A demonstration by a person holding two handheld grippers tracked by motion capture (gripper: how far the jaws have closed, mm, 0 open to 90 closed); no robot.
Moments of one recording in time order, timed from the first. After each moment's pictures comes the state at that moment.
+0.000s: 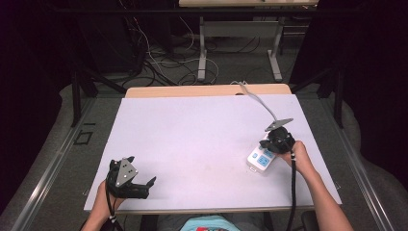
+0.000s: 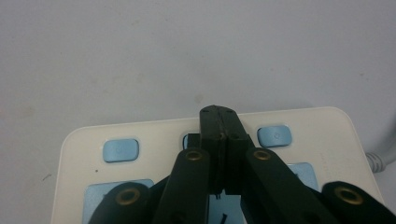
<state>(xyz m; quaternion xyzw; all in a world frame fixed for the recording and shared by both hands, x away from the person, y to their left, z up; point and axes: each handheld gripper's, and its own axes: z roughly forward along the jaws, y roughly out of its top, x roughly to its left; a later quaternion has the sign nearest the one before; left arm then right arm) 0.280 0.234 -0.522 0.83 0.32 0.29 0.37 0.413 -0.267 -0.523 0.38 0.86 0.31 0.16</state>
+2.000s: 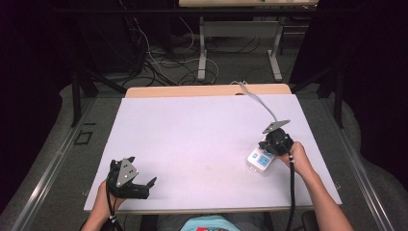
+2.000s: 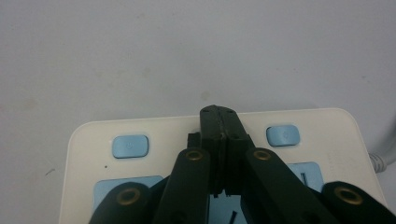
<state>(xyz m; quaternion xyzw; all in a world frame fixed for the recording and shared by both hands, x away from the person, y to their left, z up) 0.280 0.233 -0.523 0.82 0.32 0.28 0.37 0.407 -0.259 -0.520 0.37 0.87 0.27 0.17</state>
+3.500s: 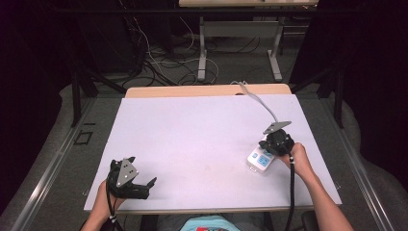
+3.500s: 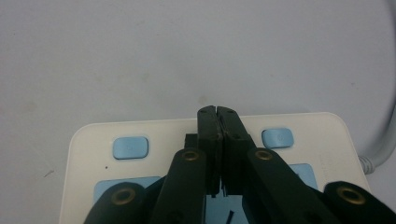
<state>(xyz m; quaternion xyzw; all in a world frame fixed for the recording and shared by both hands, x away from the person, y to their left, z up) 0.280 0.233 -0.523 0.83 0.31 0.28 0.37 0.403 -0.260 -0.520 0.36 0.86 0.30 0.19</state>
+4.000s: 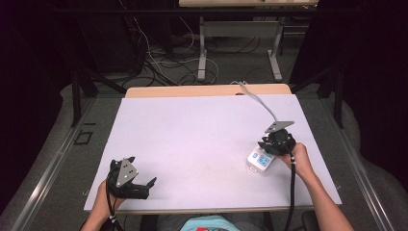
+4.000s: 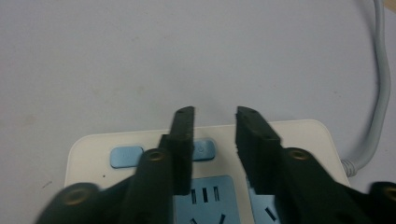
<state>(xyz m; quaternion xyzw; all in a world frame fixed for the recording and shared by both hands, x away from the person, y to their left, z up) 0.280 0.233 -0.523 0.83 0.31 0.28 0.37 0.401 -0.263 -0.514 0.37 0.85 0.31 0.21</state>
